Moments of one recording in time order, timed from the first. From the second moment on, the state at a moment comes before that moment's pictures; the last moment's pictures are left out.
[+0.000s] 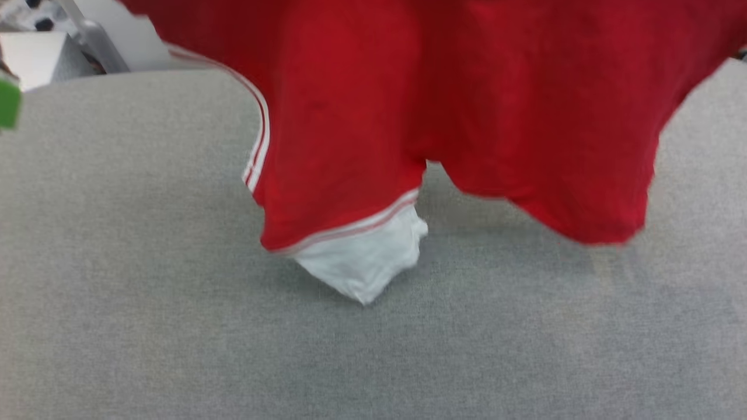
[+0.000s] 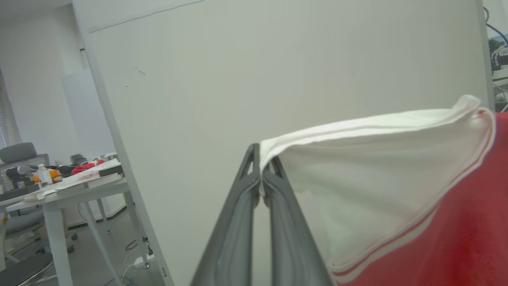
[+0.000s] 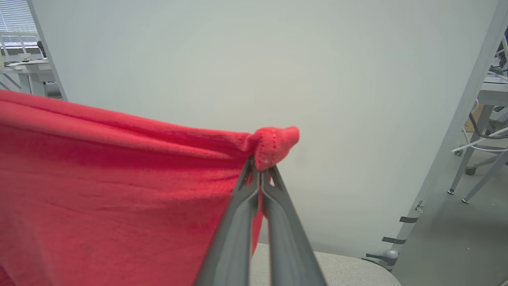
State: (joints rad) left arm -0.74 0.70 -0.07 -0.41 -0.54 0.09 0.33; right arm -0.75 -0.54 -0.09 -0.12 0.64 0.13 0.54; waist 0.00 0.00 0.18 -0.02
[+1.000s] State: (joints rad) left arm -1.95 0.54 -0.31 0.59 -0.30 -0.10 -0.10; right arm -1.77 -0.40 0.06 0.65 0.32 0.14 0.10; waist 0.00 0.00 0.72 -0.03
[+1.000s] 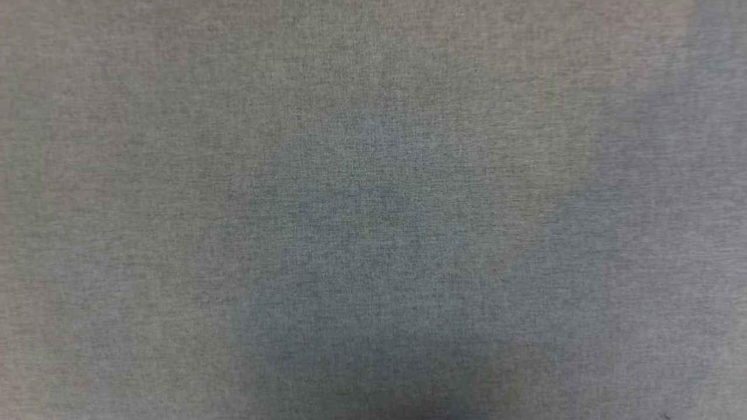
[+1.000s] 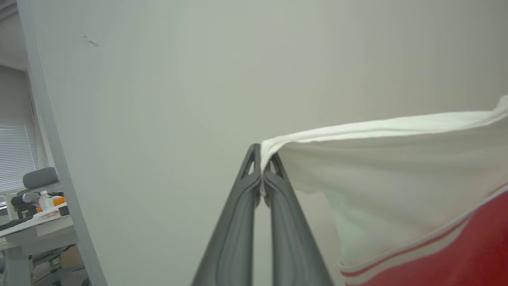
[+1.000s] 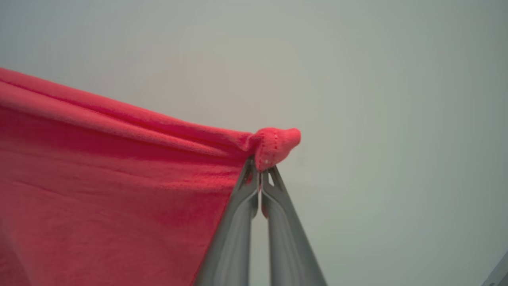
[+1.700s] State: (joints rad) left arm -1.47 0.34 -0.27 0.60 -0.34 -0.10 -0.26; right arm -1.51 -0.39 0.24 0.91 0.30 0.14 -0.21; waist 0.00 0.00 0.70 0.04
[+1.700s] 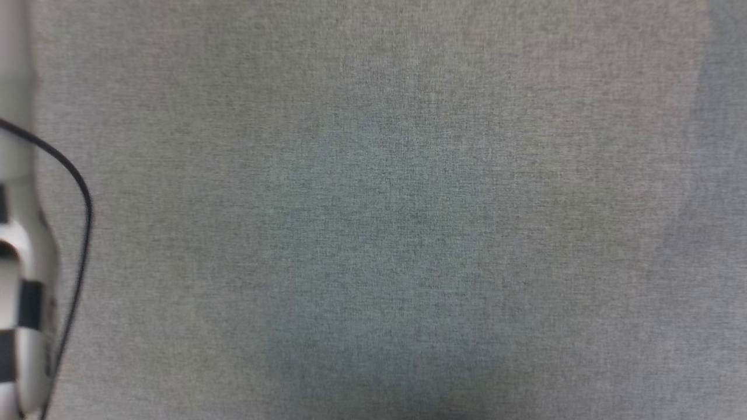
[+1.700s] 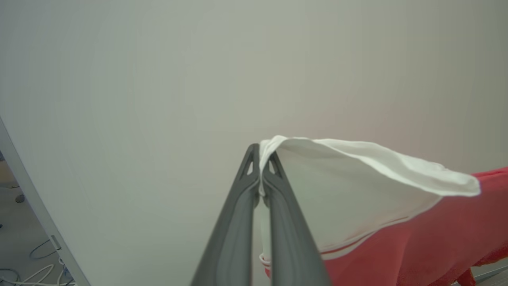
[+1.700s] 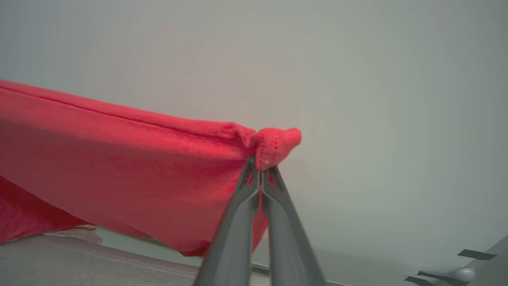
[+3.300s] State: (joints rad) left arm 0.04 0.46 -0.39 0.12 -0.54 -0.07 0.11; right arm -0.25 -0.69 0.68 0.41 1.12 0.14 0.04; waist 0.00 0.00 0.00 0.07
